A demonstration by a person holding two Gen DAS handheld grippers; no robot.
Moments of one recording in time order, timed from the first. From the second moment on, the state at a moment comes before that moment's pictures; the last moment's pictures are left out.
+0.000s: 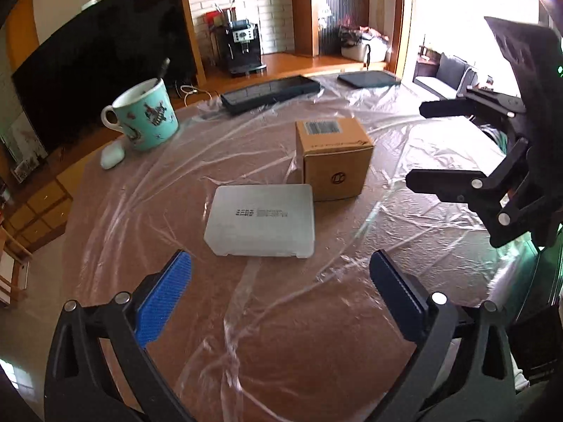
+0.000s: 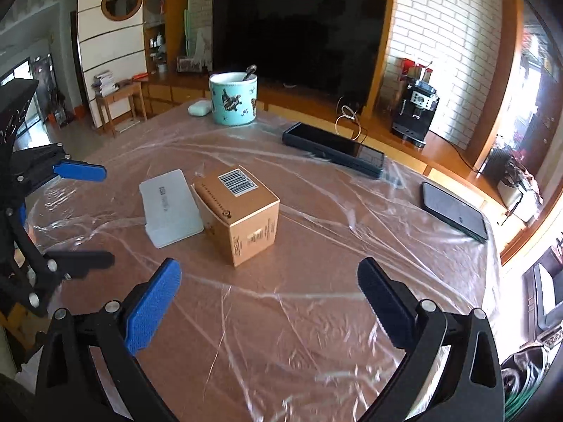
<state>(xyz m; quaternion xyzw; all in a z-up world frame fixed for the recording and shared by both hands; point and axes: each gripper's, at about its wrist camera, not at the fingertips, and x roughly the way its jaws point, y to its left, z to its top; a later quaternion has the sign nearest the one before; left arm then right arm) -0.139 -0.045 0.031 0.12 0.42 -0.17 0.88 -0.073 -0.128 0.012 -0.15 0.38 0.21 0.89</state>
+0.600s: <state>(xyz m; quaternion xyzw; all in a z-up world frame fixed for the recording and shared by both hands) -0.086 -0.043 0.006 0.10 0.46 -0.18 0.86 -0.003 -0.105 -0.017 -0.12 0.44 0.27 0.85</state>
